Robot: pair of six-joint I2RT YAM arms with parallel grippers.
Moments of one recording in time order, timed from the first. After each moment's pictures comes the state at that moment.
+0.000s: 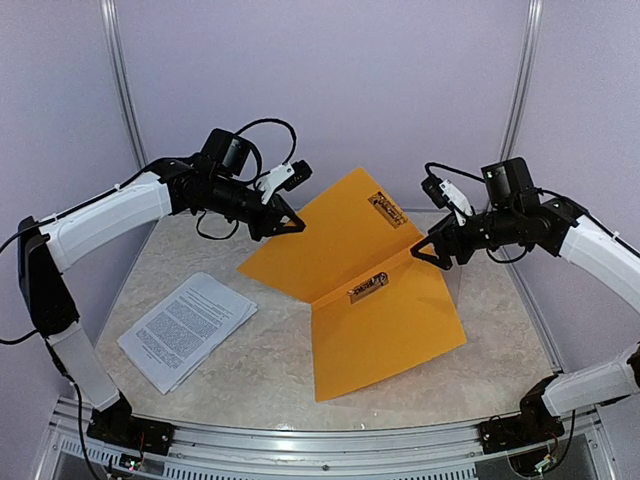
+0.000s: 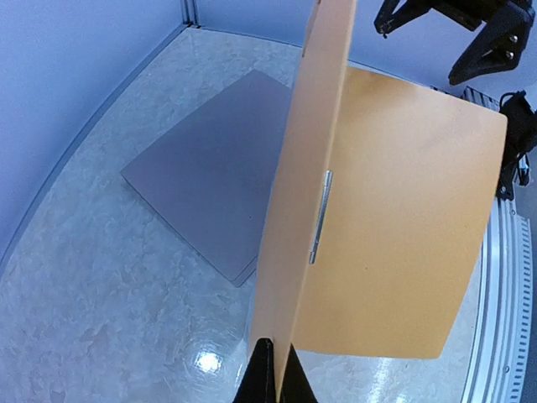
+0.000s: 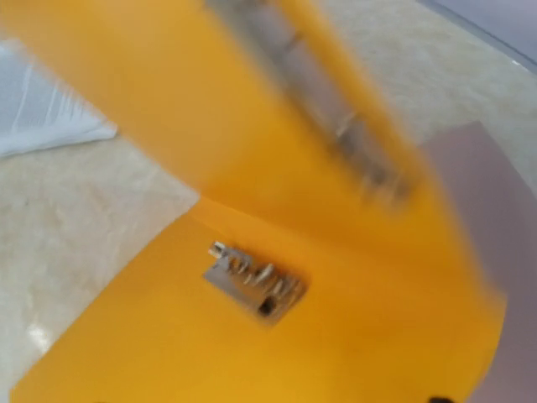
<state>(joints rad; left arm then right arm) -0.65 1.71 1.63 -0.61 0.49 0.37 0.49 1.21 1.18 -0.62 -0.36 -0.17</state>
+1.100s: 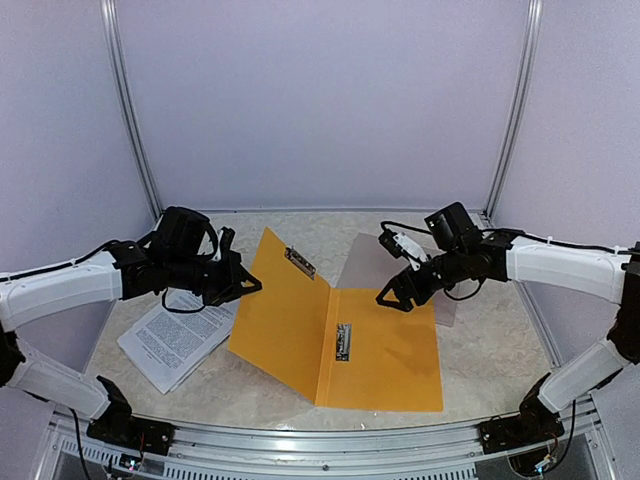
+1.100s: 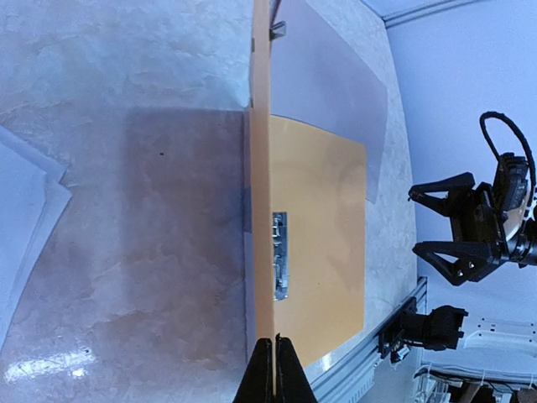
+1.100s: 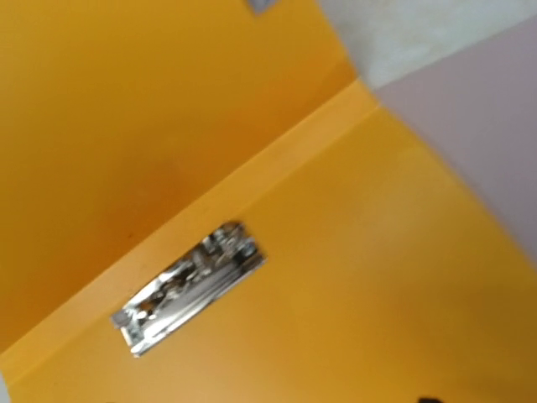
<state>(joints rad) -0.67 1.30 0.93 -0.32 0.30 -0.86 0.62 1.42 1.01 -0.42 -0.33 -0.04</state>
